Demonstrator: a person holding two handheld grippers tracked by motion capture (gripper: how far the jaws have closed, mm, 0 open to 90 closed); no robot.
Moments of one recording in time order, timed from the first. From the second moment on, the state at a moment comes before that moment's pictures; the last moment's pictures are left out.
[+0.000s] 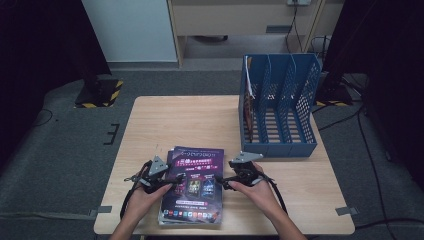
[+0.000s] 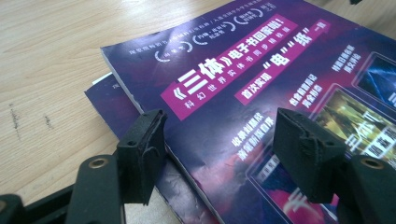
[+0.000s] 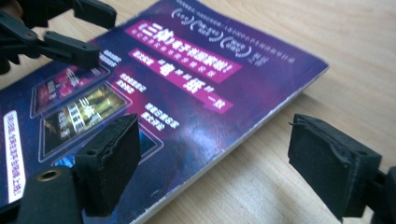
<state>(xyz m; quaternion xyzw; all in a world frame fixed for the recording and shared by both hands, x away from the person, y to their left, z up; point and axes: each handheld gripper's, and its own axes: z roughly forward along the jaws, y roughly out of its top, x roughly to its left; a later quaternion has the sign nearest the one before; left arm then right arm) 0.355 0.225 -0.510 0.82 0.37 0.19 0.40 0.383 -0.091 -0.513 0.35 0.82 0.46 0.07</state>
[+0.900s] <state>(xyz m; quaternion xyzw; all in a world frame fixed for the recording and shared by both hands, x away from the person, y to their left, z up) 0.356 0.227 -0.511 0.82 0.37 0.19 0.40 0.396 -0.080 -0.531 0.36 0.81 0.46 0.02</state>
